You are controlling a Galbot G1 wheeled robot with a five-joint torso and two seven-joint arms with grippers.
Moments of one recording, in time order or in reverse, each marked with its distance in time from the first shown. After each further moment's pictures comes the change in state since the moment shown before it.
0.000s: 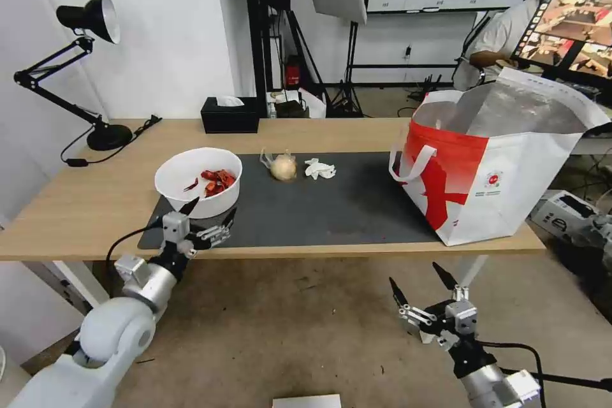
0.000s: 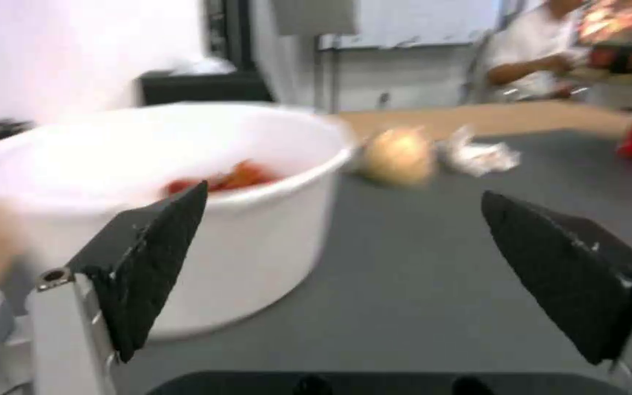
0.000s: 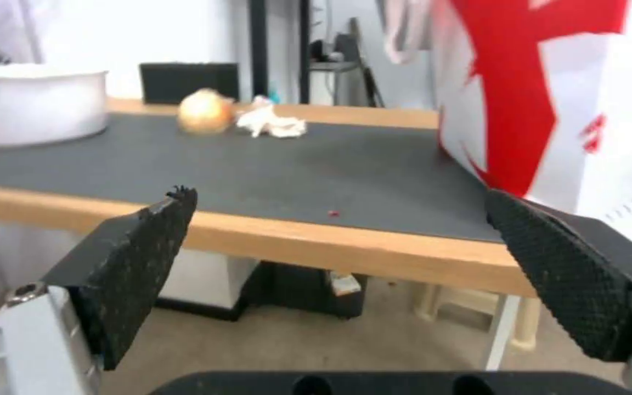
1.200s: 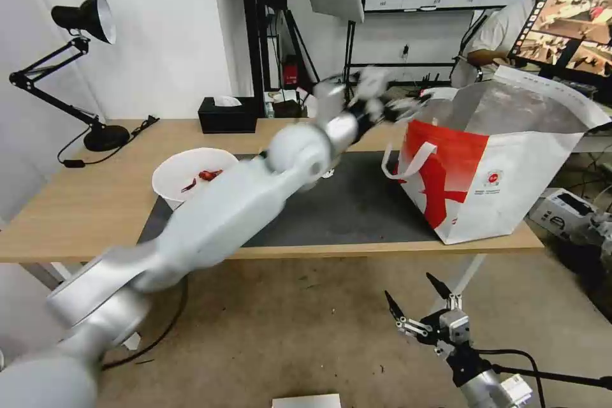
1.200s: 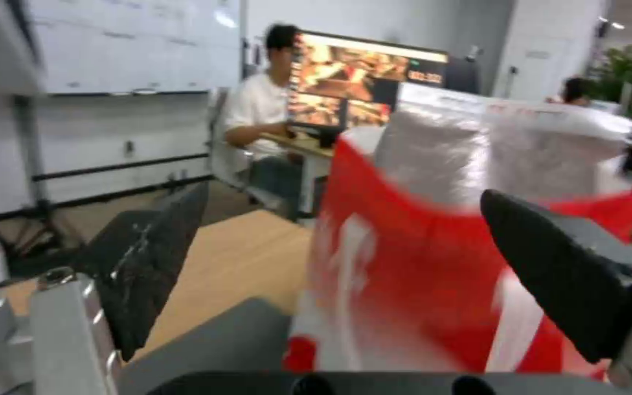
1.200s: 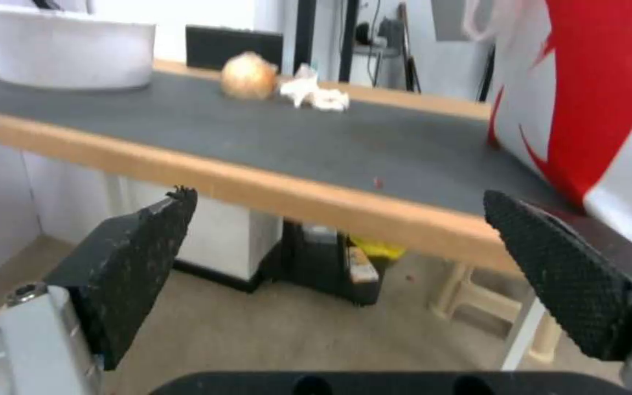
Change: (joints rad) left arm -1.133 -0.171 0.845 0.303 -0.425 0.219 -0.055; right arm 0.015 -0.031 -0.001 -0.038 -0.076 0.007 -0.081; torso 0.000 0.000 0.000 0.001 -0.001
